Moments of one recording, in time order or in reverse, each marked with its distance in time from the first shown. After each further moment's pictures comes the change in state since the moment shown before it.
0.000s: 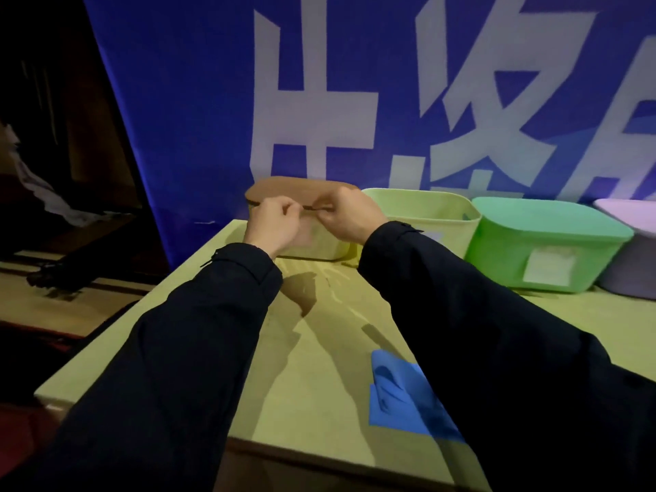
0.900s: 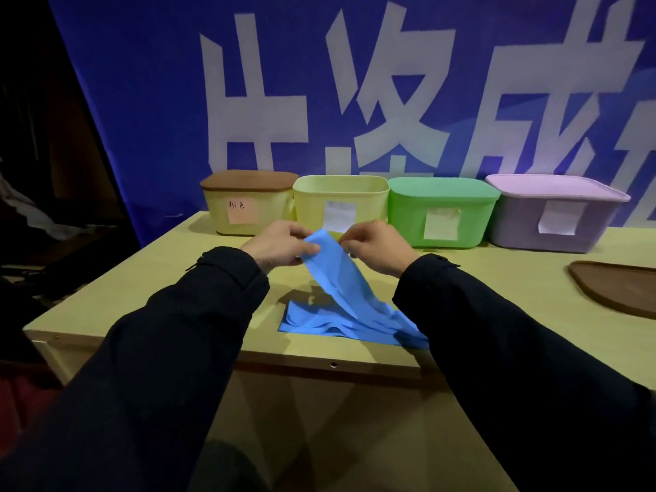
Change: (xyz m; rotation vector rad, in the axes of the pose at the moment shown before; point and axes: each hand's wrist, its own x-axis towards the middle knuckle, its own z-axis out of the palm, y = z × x) left_hand -0.160 0.101 0.050 -0.294 -0.507 -0.140; right_hand -0.223 0.101 -0.079 0.293 -0.027 0.111
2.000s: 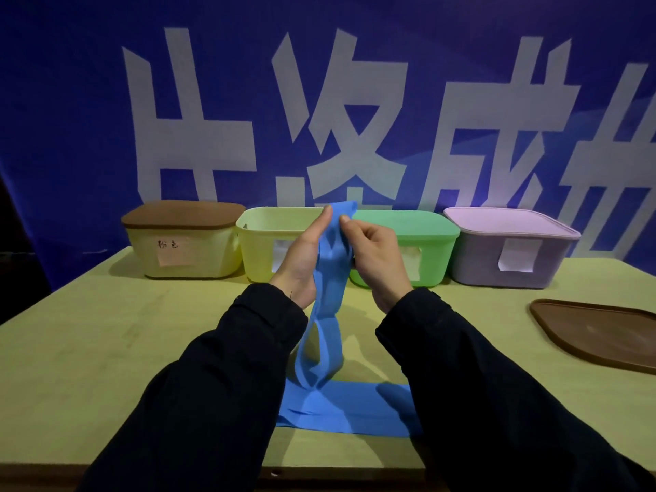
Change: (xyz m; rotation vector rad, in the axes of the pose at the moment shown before) left_hand 0.082 0.066 0.099 -0.874 -0.173 0.088; right_hand 0.024 0.010 -0.051 0.726 0.369 0.014
